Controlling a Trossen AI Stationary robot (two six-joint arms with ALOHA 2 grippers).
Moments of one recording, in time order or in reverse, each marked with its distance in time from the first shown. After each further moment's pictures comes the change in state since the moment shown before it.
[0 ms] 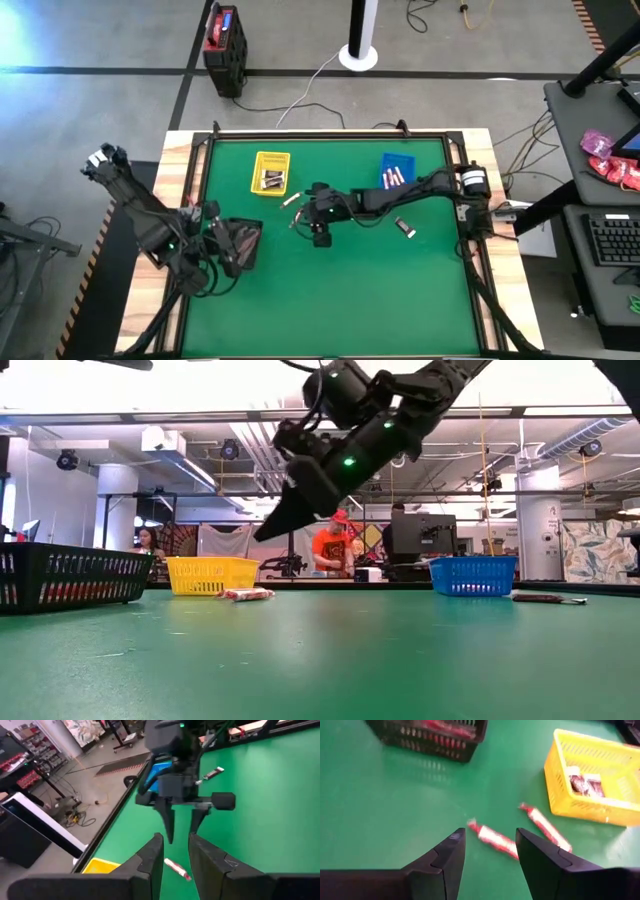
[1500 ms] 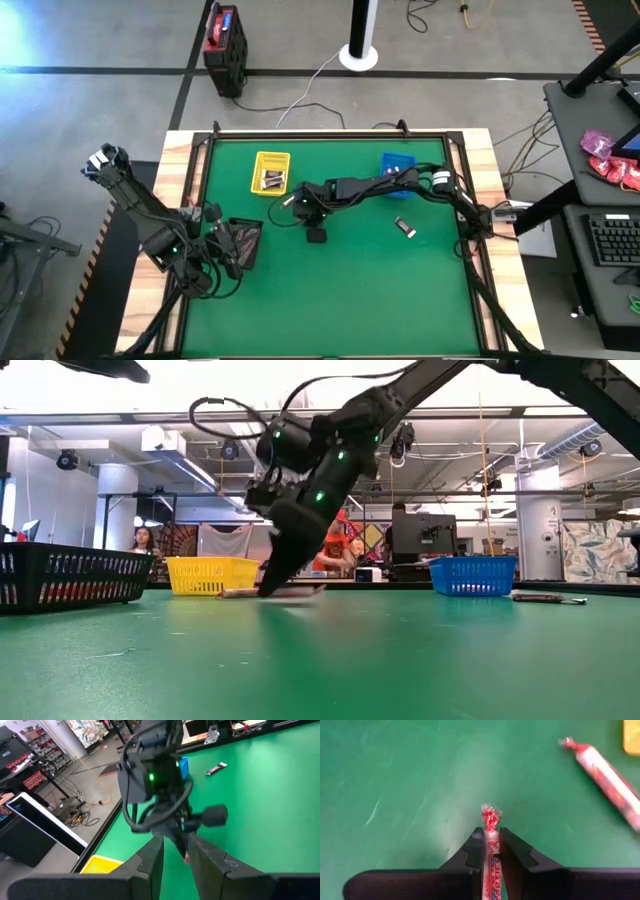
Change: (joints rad) left arm -0.010 0.020 -0.049 0.032 -0.020 -0.022; right arm -0.082 0.250 0.372 -0.488 -0.205 0.027
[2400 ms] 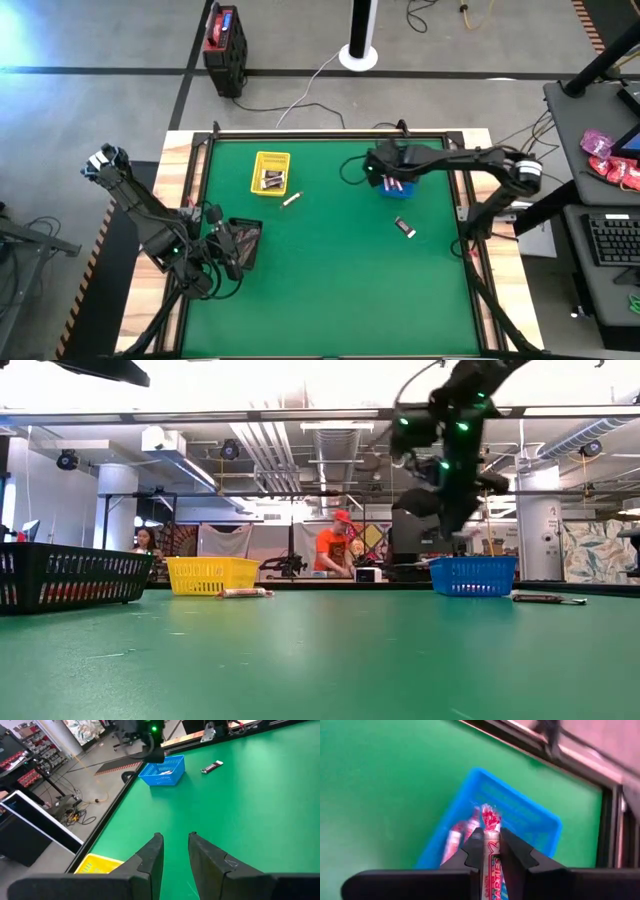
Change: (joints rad) left arm 0.002 0.006 -0.004 0.015 0.021 0.000; right arm -0.245 -0.641 -0.537 -0.483 0.734 0.921
